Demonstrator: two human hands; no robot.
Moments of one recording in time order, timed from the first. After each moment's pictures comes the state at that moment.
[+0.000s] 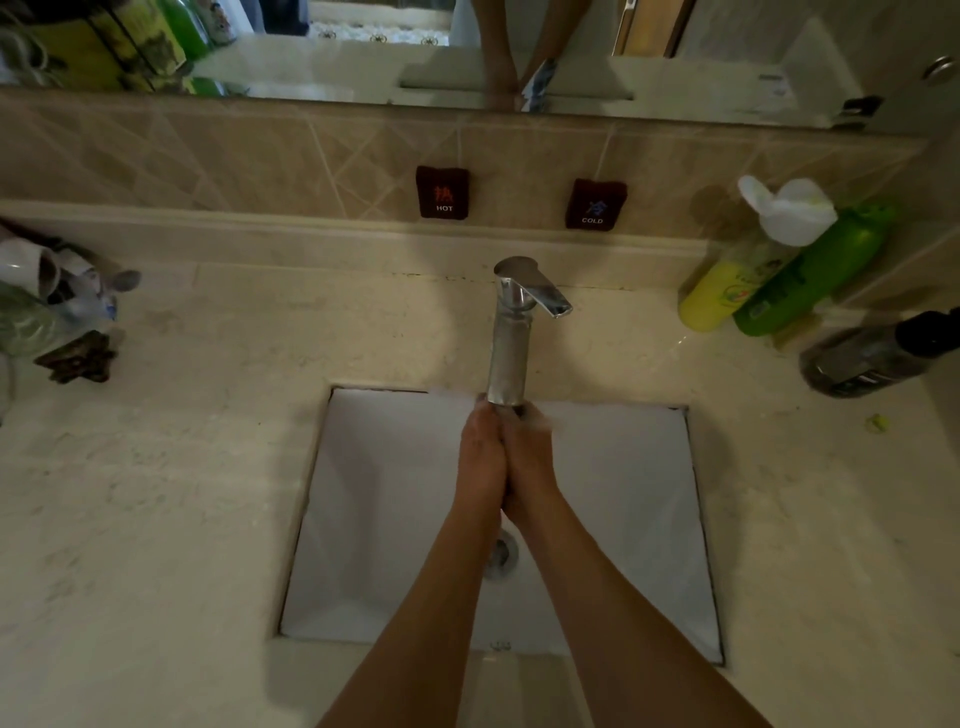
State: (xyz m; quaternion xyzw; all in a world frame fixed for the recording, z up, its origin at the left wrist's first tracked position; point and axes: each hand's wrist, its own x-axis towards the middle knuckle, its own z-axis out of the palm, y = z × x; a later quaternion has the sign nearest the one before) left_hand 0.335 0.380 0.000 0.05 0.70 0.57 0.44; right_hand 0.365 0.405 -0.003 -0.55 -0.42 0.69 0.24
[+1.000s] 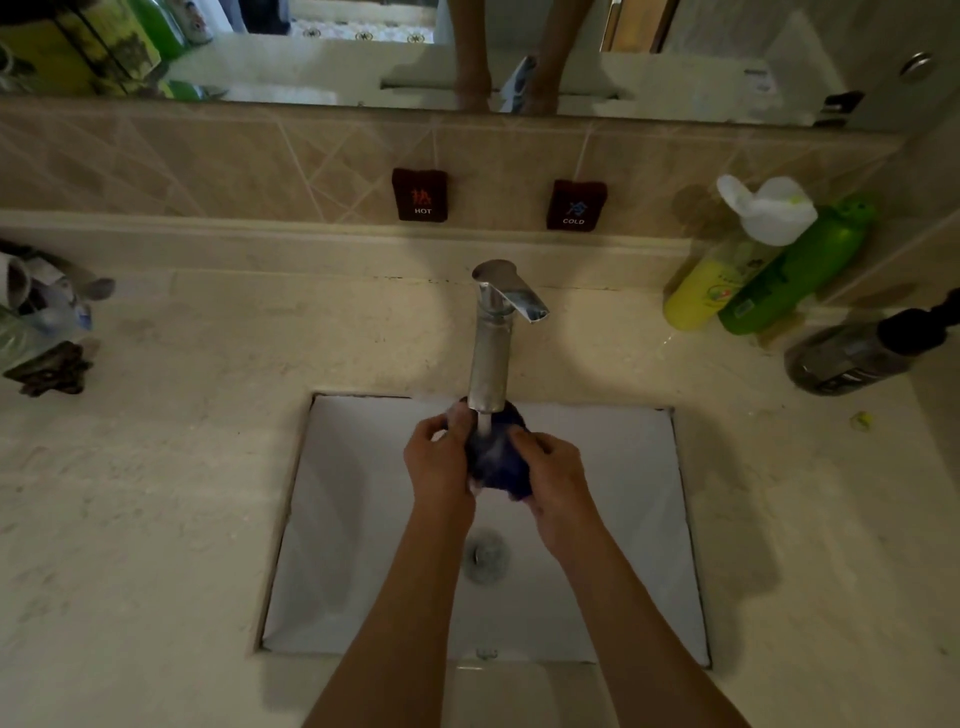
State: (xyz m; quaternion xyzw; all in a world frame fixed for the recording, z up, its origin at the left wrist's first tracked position) left_hand 0.315 0.380 -0.007 -0.11 0.67 0.60 0.42; right_hand 0.415 0.418 -0.008 -0.61 -0.36 0.69 0.18
